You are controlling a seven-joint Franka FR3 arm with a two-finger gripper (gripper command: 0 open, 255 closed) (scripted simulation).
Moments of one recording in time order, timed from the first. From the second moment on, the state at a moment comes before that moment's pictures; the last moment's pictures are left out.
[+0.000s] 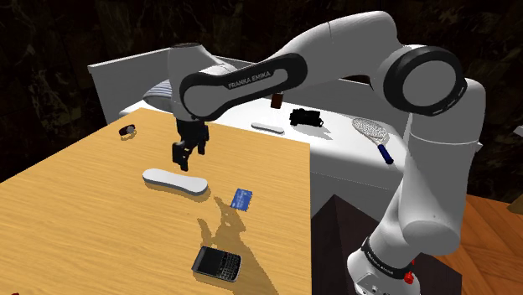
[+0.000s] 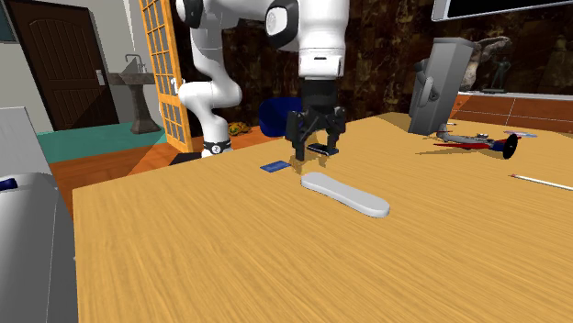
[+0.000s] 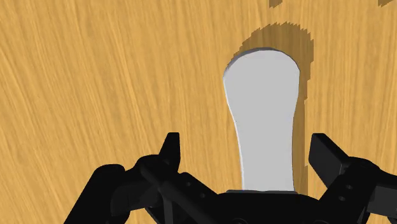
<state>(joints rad) 0.21 0.32 0.29 -1.72 -0.11 2.02 0.10</state>
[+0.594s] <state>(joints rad) 0.28 0.54 0.29 -1.52 -0.19 2.02 0.09</state>
